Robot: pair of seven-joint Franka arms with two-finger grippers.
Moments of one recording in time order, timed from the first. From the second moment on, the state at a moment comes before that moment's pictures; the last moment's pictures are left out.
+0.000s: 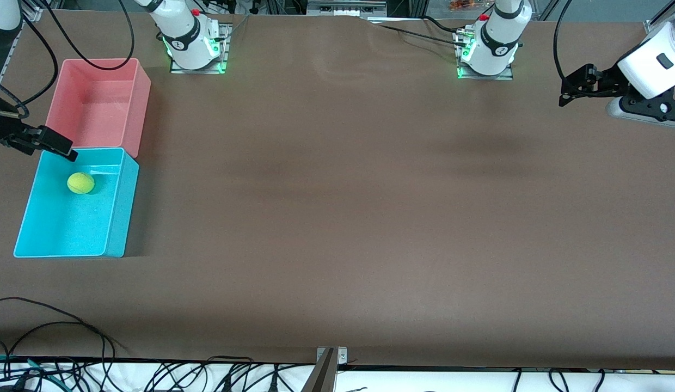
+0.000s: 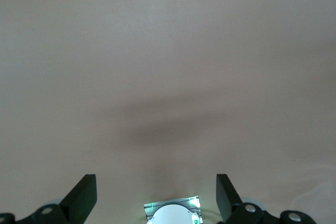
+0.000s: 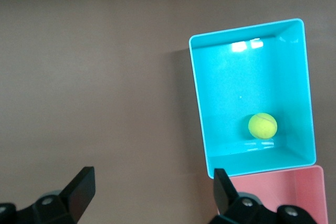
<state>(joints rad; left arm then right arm) -0.05 -0.02 -0.03 -1.53 -0.03 1.36 0.08 0.00 0.02 -0.08 -1.70 0.02 1.77 0.05</state>
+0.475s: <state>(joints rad) -0.05 -0.02 -0.06 -1.53 -0.03 1.36 0.08 0.00 0.02 -0.08 -1.69 0.02 1.77 0.05</state>
